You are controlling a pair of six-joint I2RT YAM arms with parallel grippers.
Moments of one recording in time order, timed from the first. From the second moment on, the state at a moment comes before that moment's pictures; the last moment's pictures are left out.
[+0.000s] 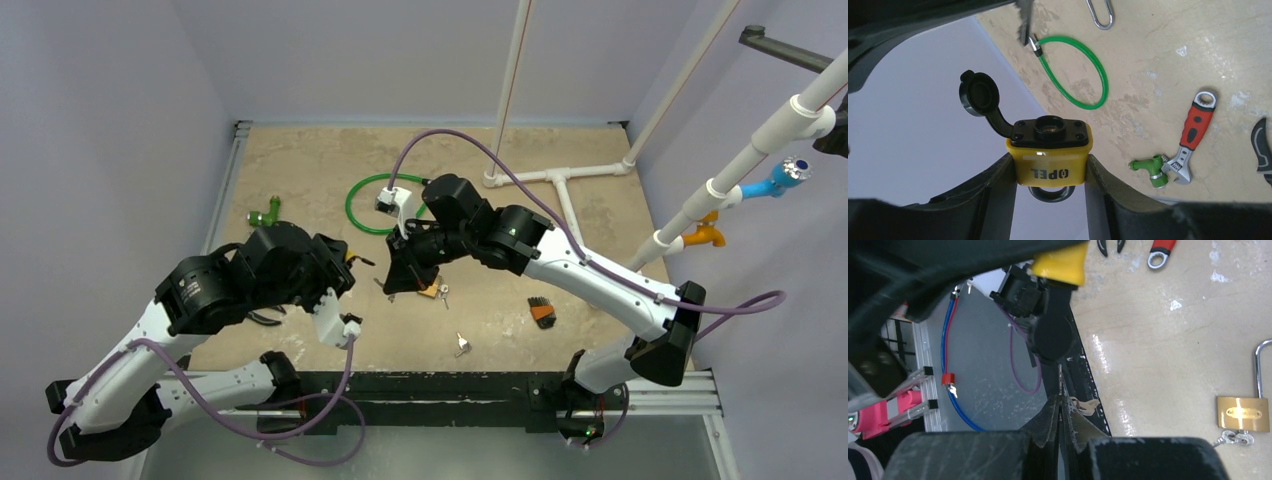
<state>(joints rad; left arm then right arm) -0.91 0.89 1.38 -1.27 -0.04 1.55 1.01 1.45 1.51 -0.70 -0.47 0.27</state>
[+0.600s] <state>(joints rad) -1.04 0.97 1.37 -1.25 -0.17 1.64 1.01 1.45 1.51 -0.59 -0.52 0.30</state>
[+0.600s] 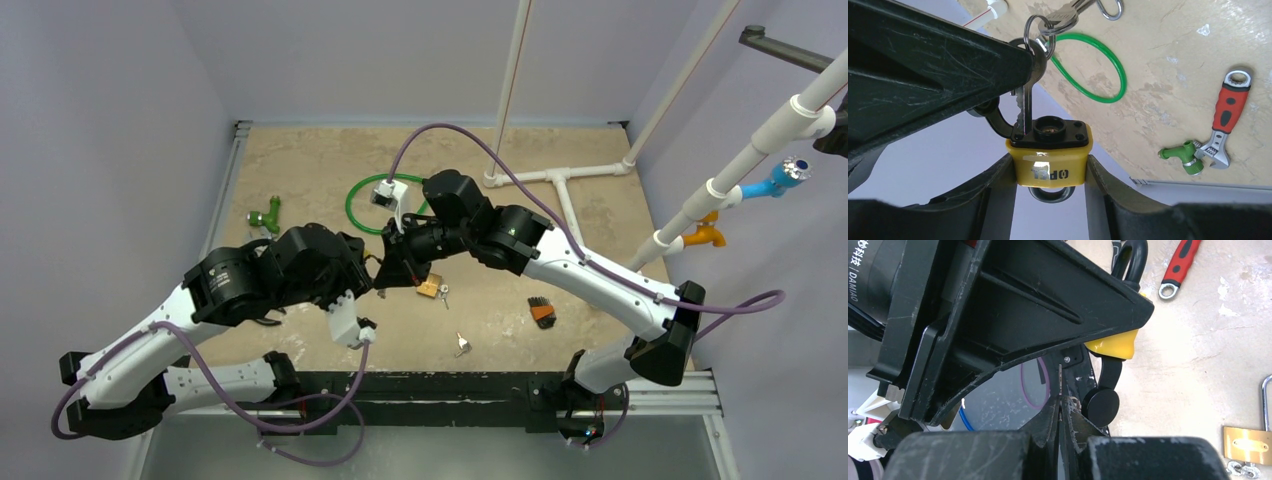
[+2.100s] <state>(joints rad) -1.08 0.83 1.36 -1.25 -0.09 1.77 0.98 1.47 1.50 -0.51 -0.58 0.33</state>
